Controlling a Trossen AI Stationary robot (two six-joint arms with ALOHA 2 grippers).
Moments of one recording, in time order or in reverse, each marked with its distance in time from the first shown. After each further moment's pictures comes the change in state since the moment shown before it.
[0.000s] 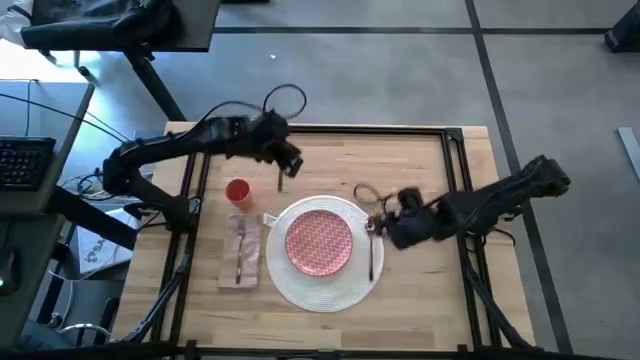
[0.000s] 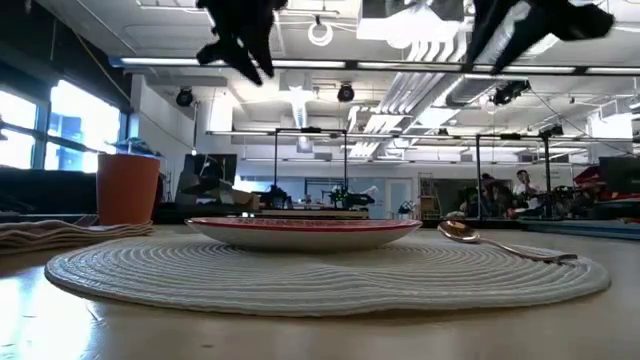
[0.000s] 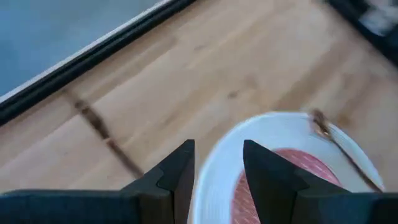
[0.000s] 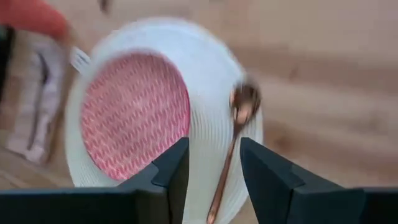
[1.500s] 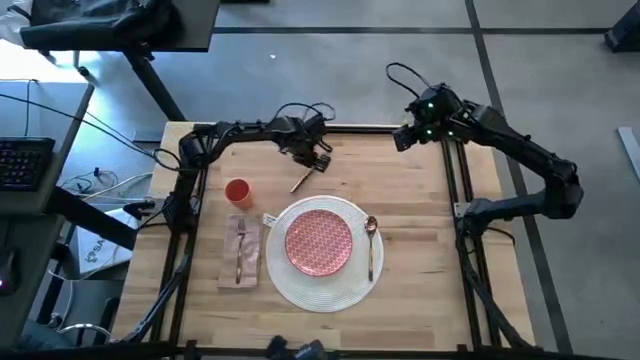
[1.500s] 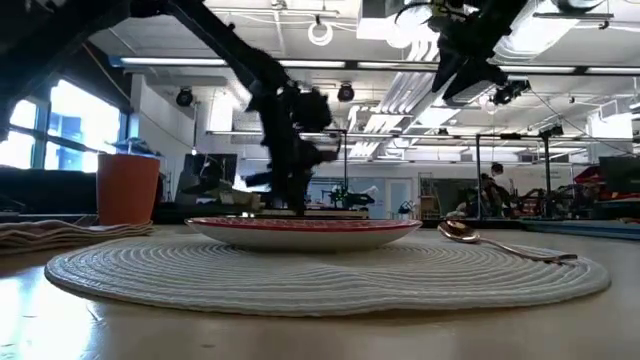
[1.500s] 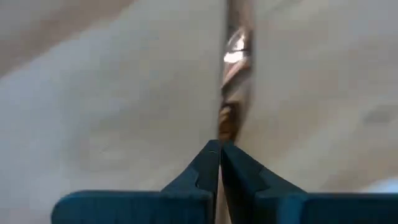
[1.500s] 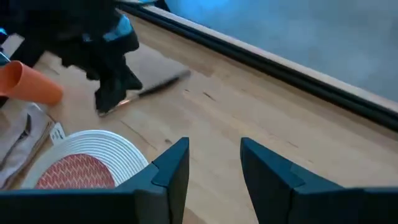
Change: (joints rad) left arm 0.168 0.607 0.104 0.240 0.247 0.092; right arm -0.975 -0.086 0.008 0.235 -0.527 -1.182
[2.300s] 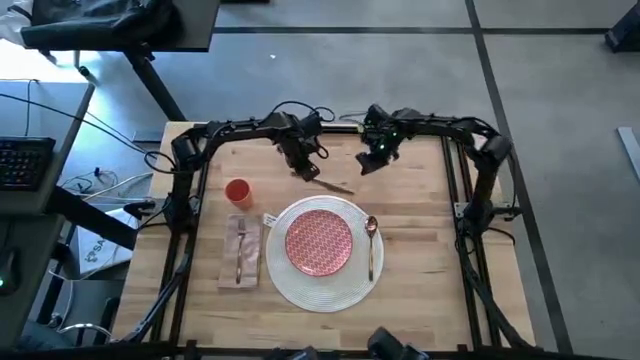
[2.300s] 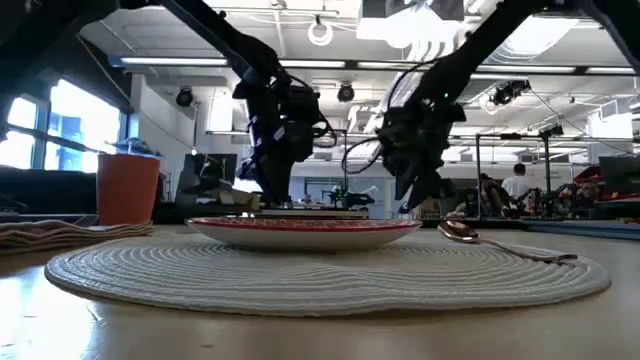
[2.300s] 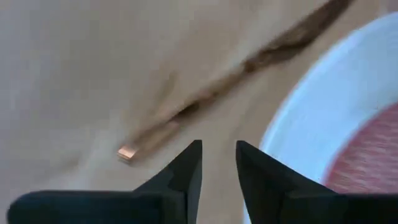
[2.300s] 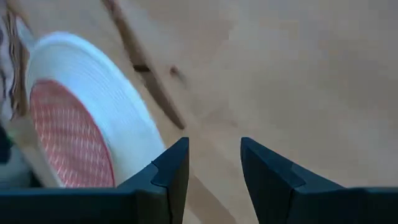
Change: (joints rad) left arm 0.010 -0.050 -0.053 -0.222 0.264 0.253; right arm -0.043 0.685 0.000 0.126 -0.530 -0.169
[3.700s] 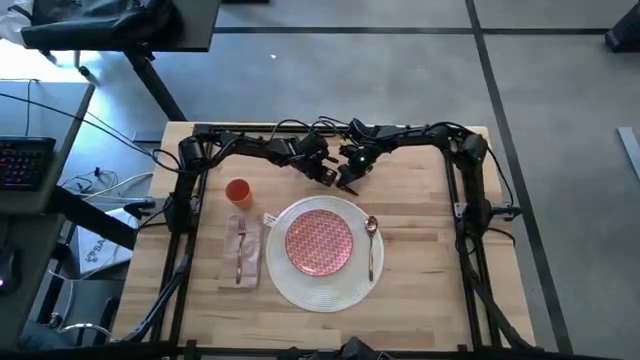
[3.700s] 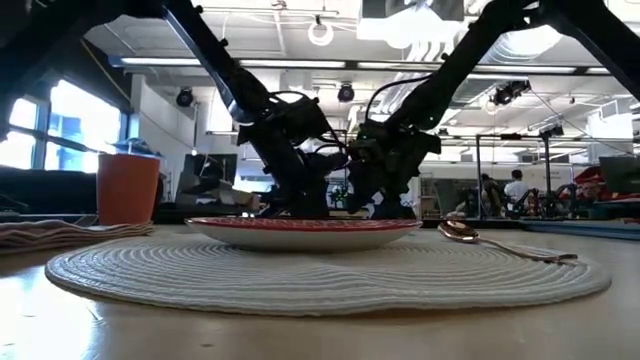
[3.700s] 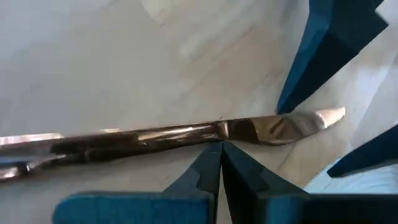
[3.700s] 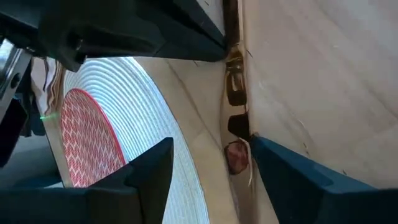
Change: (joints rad) left arm -0.058 0.059 -0.278 0.829 -0.104 -0.337; right arm 0.105 0.143 0.000 0.347 -0.121 0.079
